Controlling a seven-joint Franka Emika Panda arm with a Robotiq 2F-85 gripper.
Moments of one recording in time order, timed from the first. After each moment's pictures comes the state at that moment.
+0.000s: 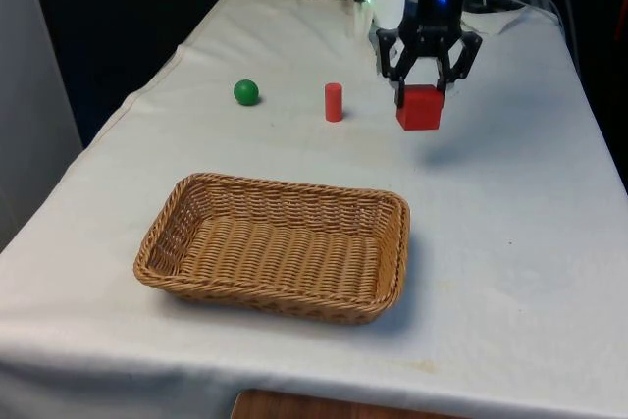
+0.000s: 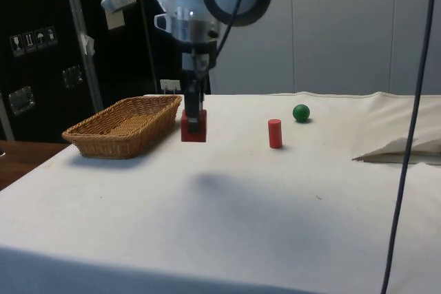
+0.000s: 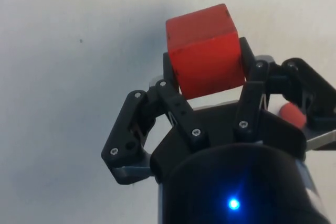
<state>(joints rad) 0.61 0.22 -0.50 -2.37 0.05 2.73 -0.19</state>
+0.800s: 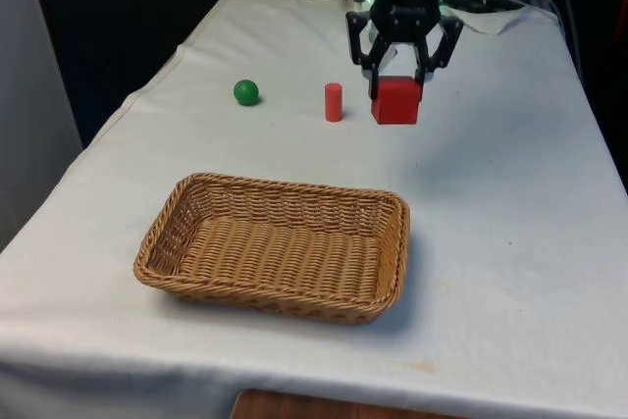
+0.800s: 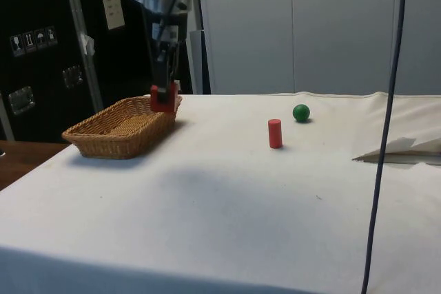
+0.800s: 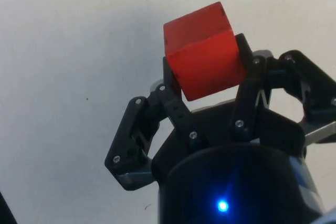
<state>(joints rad) 0.57 0.28 -0.55 -2.16 0.14 2.62 -0.30</state>
